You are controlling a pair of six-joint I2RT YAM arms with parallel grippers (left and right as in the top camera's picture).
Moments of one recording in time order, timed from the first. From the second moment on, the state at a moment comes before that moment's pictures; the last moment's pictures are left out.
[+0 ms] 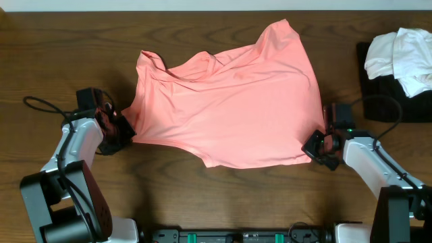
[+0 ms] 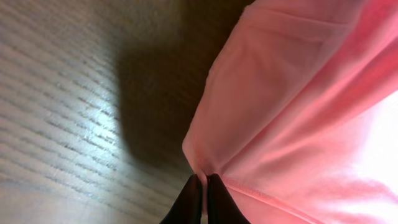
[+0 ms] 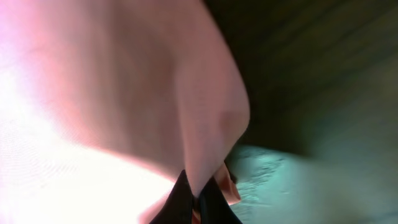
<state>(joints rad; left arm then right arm) 0.27 1.63 0.89 -0.67 0.16 -0.33 0.01 1.50 0.68 -0.59 -0.07 0.73</state>
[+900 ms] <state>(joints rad) 0.27 1.19 0.89 -1.00 0.14 -0.38 -0.10 1.22 0.74 -0.81 -0.06 0.67</state>
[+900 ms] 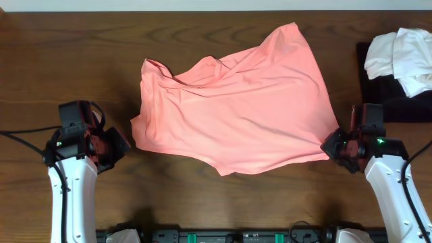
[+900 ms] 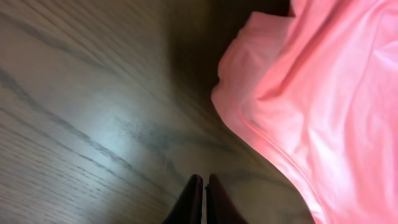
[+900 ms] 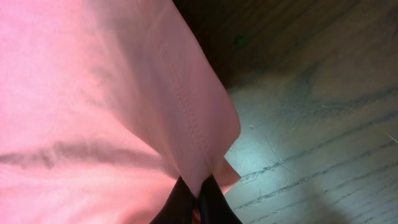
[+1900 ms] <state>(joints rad) -0.54 1.45 0.84 -0.79 0.08 0.01 -0.10 1.22 0.74 -0.80 -0.07 0.49</state>
